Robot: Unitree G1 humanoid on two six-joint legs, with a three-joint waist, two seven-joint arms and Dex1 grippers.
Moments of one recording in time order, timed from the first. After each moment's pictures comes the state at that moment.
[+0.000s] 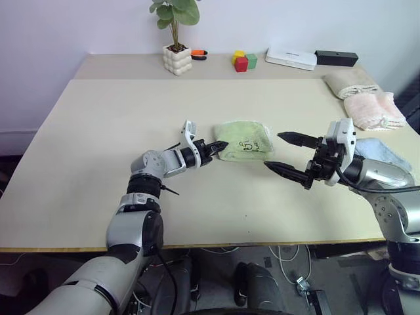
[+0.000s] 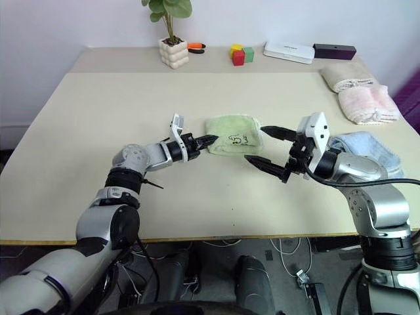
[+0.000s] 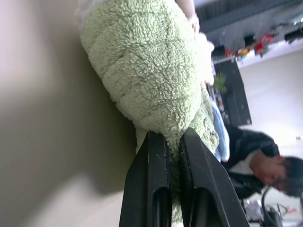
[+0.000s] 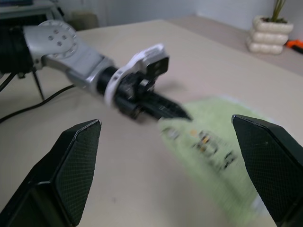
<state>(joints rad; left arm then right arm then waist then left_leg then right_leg) -0.93 0.06 0.32 0.82 -0.60 0.84 -0.54 -0.27 -0.75 -0.17 -0.24 0.61 0.44 0.99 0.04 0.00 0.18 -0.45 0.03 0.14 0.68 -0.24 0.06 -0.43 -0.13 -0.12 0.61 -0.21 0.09</state>
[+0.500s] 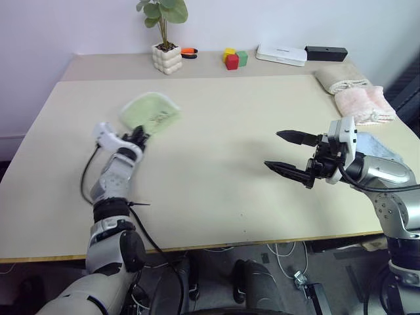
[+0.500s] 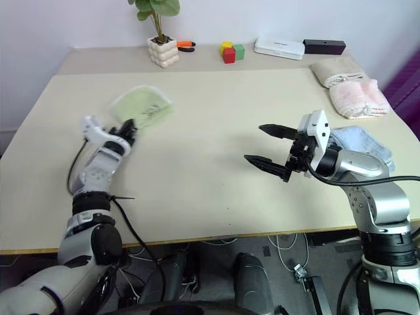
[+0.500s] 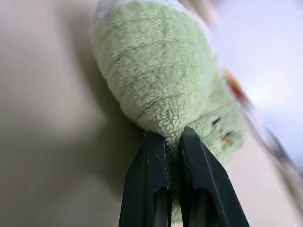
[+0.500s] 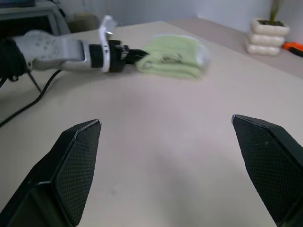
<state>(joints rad) -0.67 0.17 0.65 0.55 -0.61 0.27 -0.12 -0.34 -0.72 -0.15 -0.18 0.60 0.42 1.04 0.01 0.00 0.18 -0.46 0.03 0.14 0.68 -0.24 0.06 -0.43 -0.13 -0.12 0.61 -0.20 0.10</state>
